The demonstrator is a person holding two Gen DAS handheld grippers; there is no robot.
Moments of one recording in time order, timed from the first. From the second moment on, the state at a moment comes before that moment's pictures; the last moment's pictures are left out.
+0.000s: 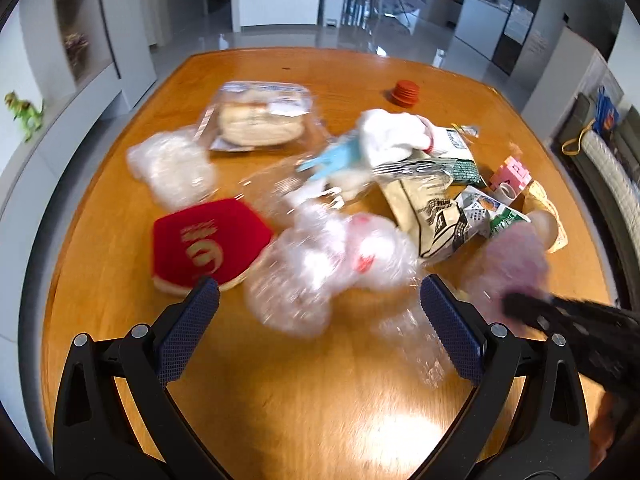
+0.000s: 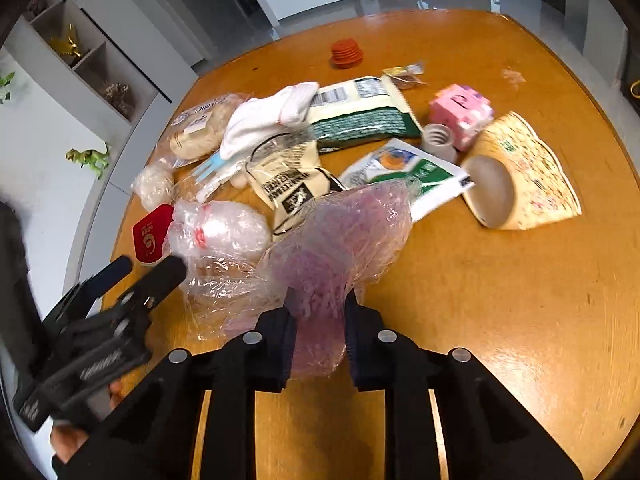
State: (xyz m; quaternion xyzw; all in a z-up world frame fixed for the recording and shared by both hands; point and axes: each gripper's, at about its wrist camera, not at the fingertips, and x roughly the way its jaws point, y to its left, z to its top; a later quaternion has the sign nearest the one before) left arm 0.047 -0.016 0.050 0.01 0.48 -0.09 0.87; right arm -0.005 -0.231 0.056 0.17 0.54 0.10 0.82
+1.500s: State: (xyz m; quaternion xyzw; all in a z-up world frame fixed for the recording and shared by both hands) left arm -0.337 0.346 0.025 -0.21 0.42 0.23 0.85; right arm -0.212 0.153 0.073 -0.10 0.50 0.45 0.73
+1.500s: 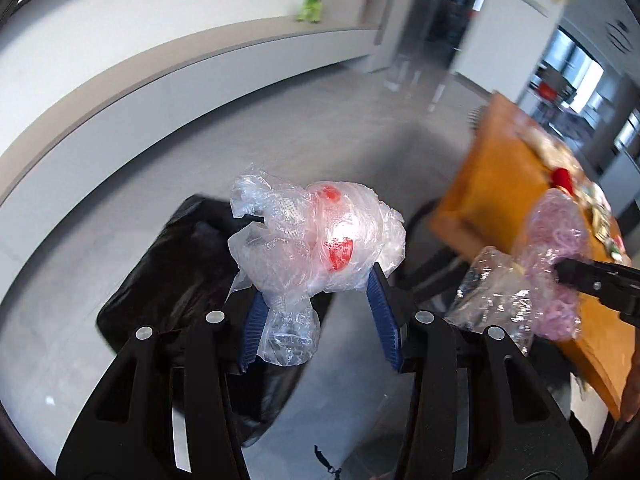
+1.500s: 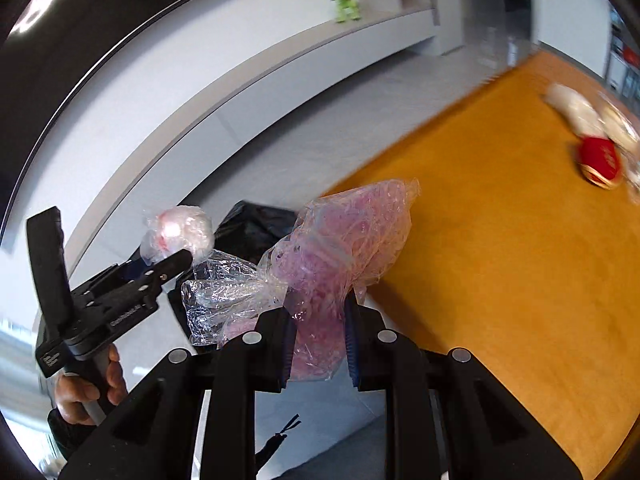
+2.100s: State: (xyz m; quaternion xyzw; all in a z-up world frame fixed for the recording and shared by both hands) left arm -0.424 0.419 -0.012 -0.28 0.43 0.39 0.77; right arm -0.251 0.289 0.056 -0.15 0.49 0.52 0.68
